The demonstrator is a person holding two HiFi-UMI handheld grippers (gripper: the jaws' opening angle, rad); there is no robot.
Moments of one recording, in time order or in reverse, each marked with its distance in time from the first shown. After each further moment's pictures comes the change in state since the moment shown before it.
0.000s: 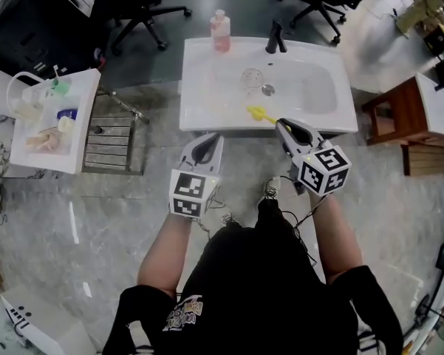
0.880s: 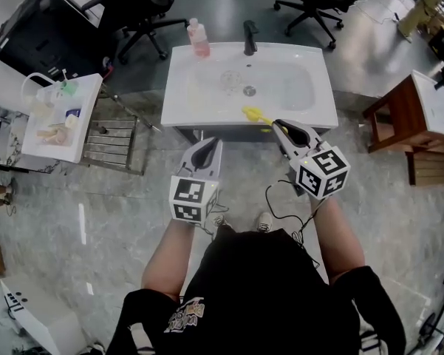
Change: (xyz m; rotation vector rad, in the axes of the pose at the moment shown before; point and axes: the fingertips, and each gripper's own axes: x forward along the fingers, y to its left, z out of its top) left arm 0.002 -0.137 0.029 0.020 -0.039 0.098; right arm -0.127 -0.044 0.015 -0.058 -0.095 0.091
